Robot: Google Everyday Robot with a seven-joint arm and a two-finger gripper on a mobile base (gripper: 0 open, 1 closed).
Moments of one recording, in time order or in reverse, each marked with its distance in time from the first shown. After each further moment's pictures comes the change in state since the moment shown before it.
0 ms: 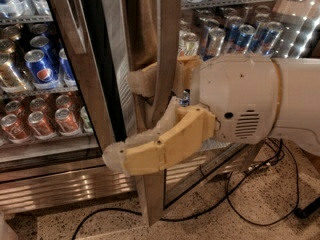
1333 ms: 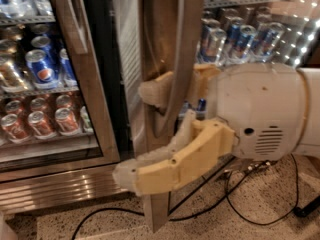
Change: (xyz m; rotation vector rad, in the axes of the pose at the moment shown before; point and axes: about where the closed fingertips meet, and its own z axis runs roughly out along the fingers) arm 0.003 0.010 -0.015 0.049 0.024 0.002
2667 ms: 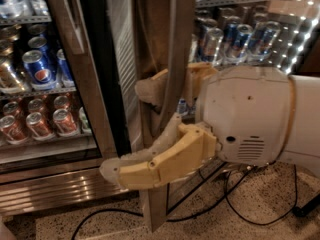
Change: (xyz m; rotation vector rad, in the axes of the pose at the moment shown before) arm 0.003 -0.010 0.002 0.112 -0.007 -0.085
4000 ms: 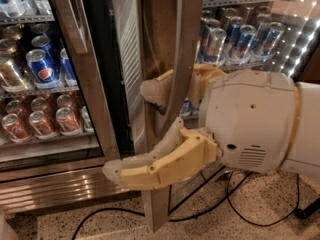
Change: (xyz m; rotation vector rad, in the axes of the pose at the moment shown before) arm 0.003 -0.002 -0.001 0.058 0.011 -0.049
